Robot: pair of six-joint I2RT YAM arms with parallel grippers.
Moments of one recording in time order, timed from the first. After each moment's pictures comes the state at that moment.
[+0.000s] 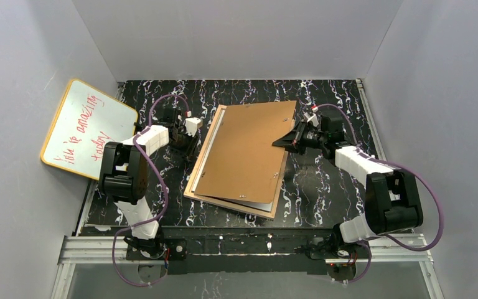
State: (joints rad) left arm -0.15 1.78 1.12 -0.55 0.25 0.33; right arm 0.20 1.45 0.79 0.11 -0.86 0.98
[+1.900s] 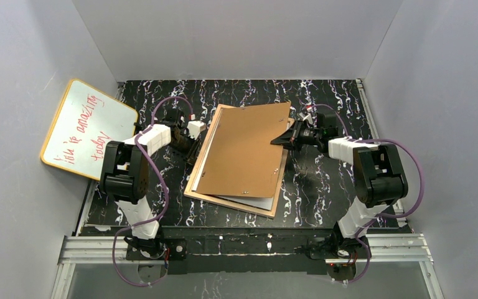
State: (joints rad) left arm -0.18 1.79 1.14 -0.64 0.28 0.35; right arm 0.17 1.71 0.86 0.23 -0.94 0.97
